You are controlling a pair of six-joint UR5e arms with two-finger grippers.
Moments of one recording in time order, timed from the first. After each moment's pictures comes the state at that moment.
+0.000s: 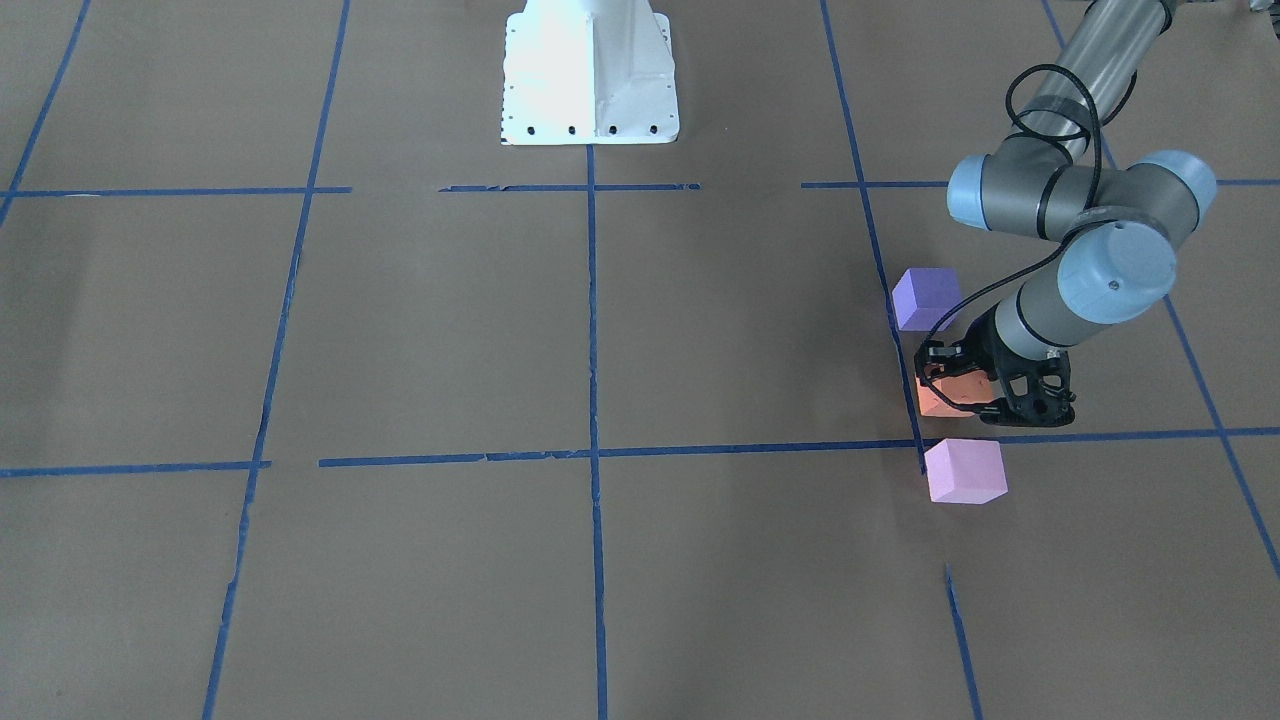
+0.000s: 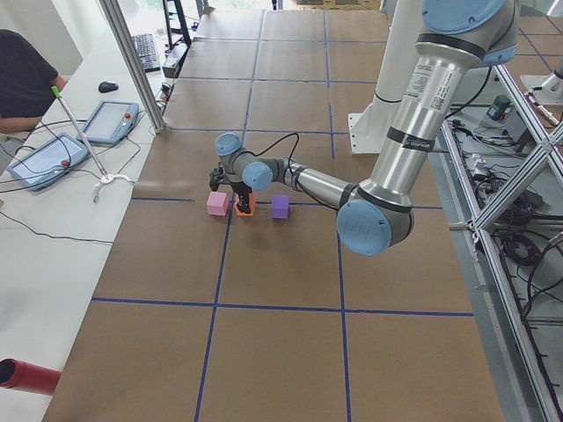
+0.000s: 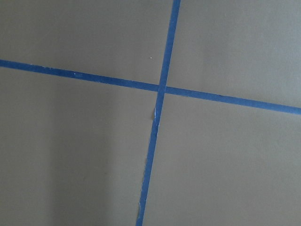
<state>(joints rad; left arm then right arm) -0.91 -1.93 -1.47 -1.80 -2.25 -0.73 1.52 -1.51 1.59 -1.72 2.29 -0.16</state>
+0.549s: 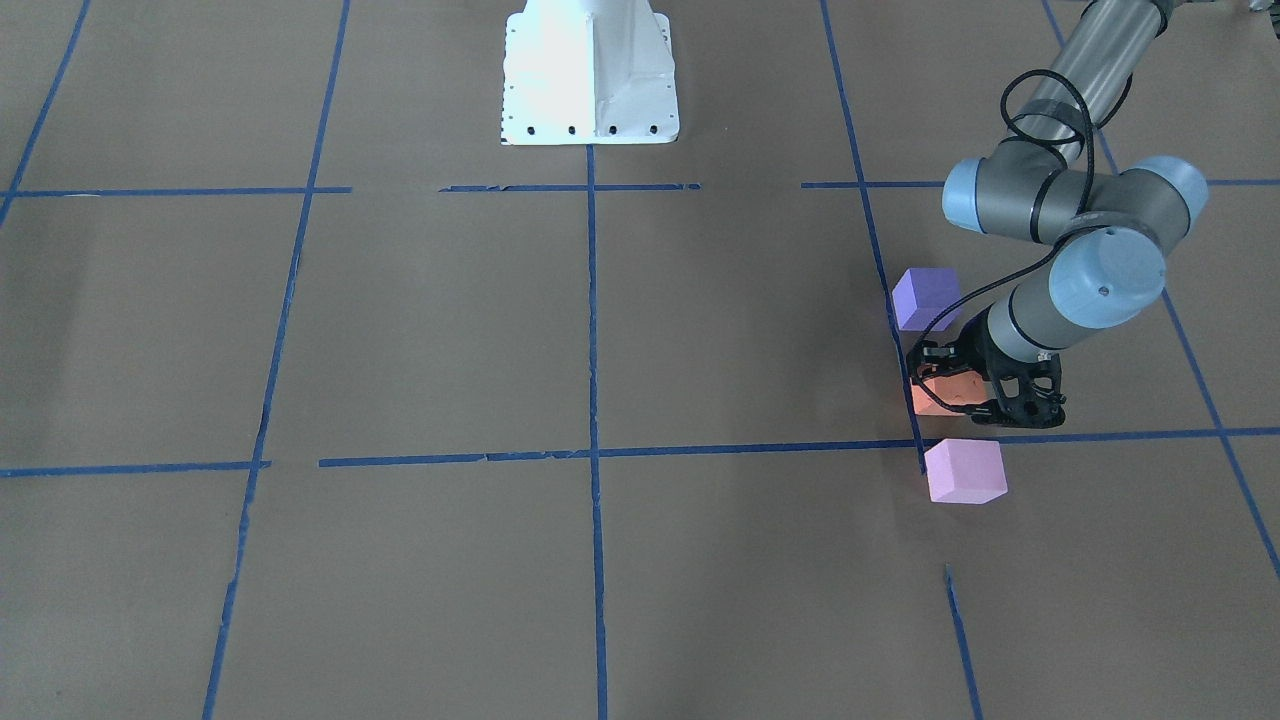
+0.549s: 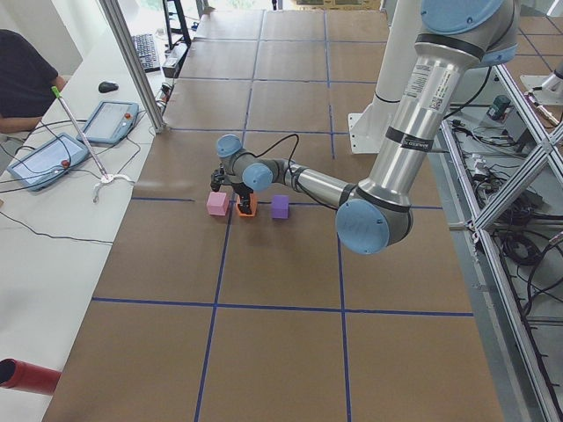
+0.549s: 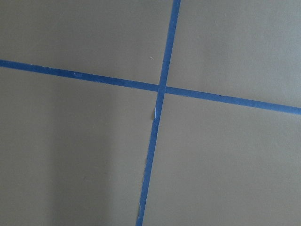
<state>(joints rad) -0.90 -1.93 -1.46 -1.81 -2.26 -0.73 1.52 -1.51 1.59 -1.72 2.29 -0.16</state>
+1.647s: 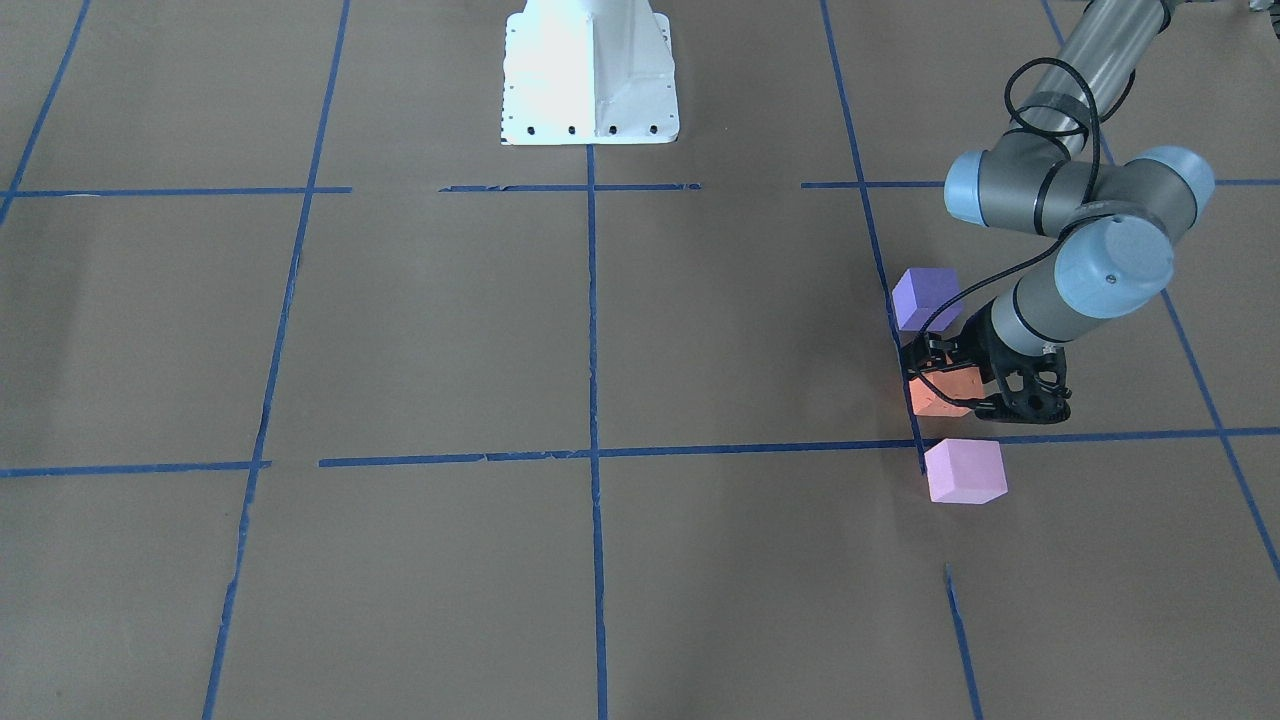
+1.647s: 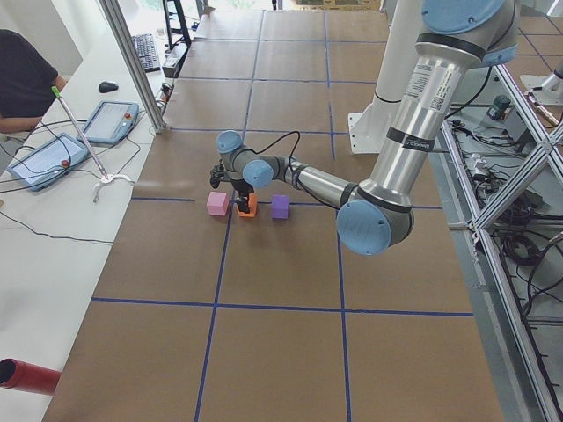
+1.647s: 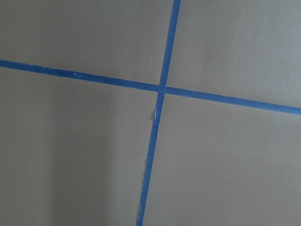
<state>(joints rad) -0.92 -1.93 -1.50 -1.78 -2.25 -0.72 1.52 -1.51 1.59 -1.72 2.29 -0.16</state>
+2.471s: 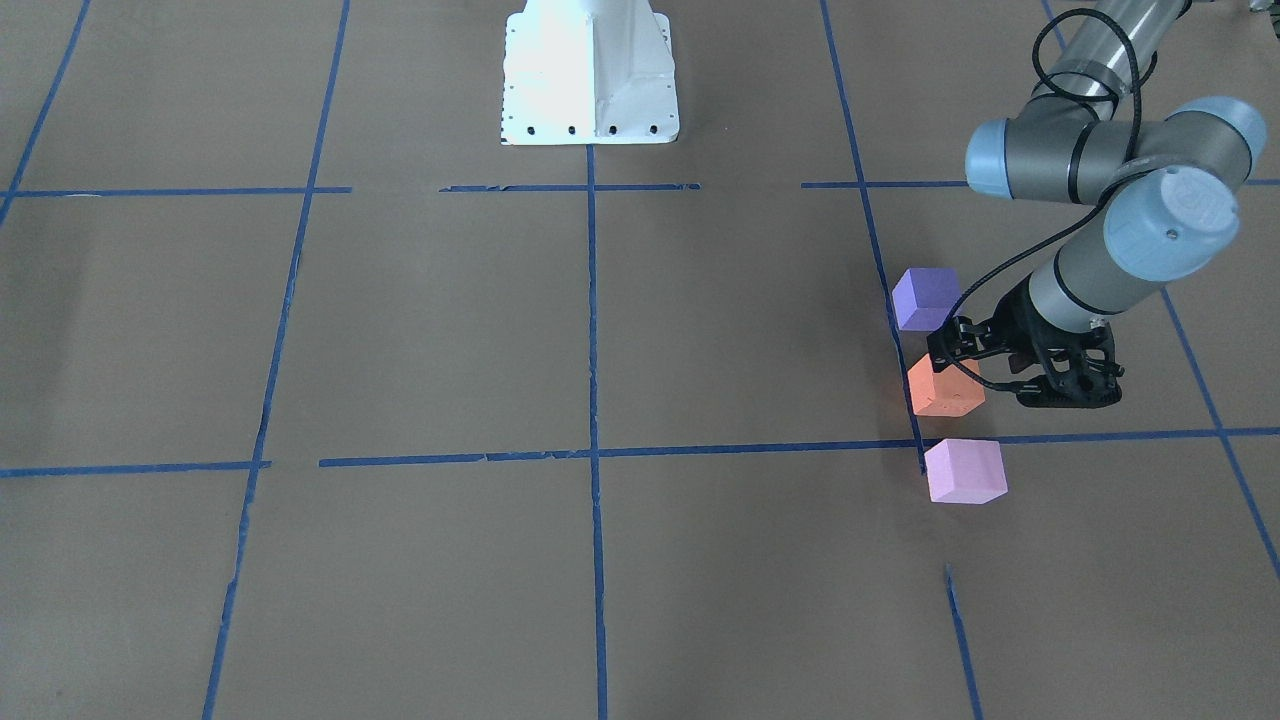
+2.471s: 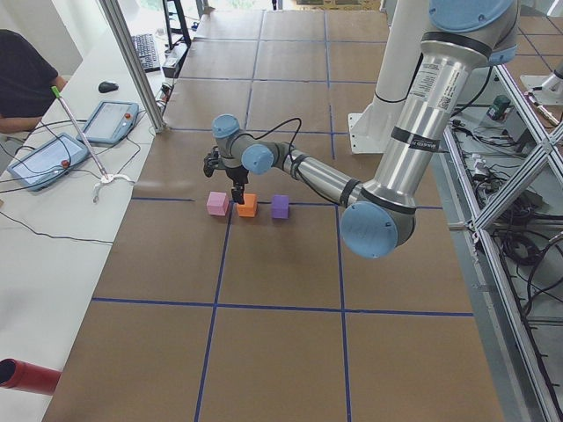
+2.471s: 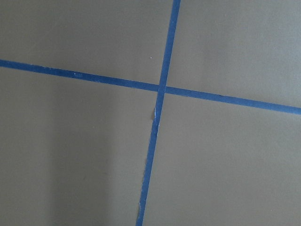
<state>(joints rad) -0.99 -1.92 -1.64 -1.66 -2.24 -0.70 1.52 -1.51 1.59 -1.72 2.29 -0.16</state>
